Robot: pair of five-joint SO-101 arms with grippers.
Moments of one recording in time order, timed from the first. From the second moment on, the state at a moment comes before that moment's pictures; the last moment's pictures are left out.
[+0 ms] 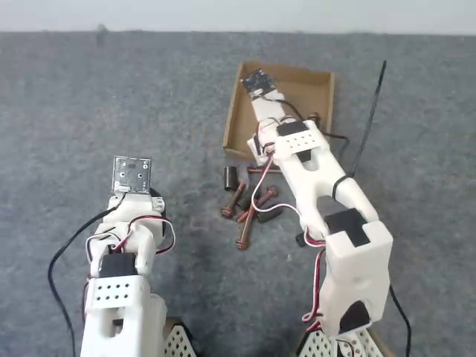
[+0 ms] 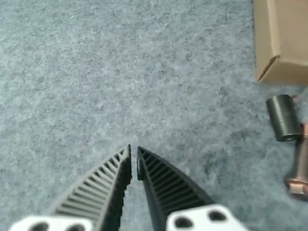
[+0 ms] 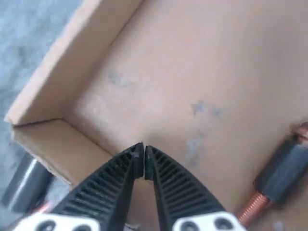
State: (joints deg) left arm -11.0 -65.4 89.0 32.0 -3.0; right arm -23.9 25.4 3.0 44.7 11.0
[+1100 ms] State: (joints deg) left arm -11.0 -65.4 89.0 32.0 -3.0; right arm -24.0 16.8 -0.3 63.6 33.1
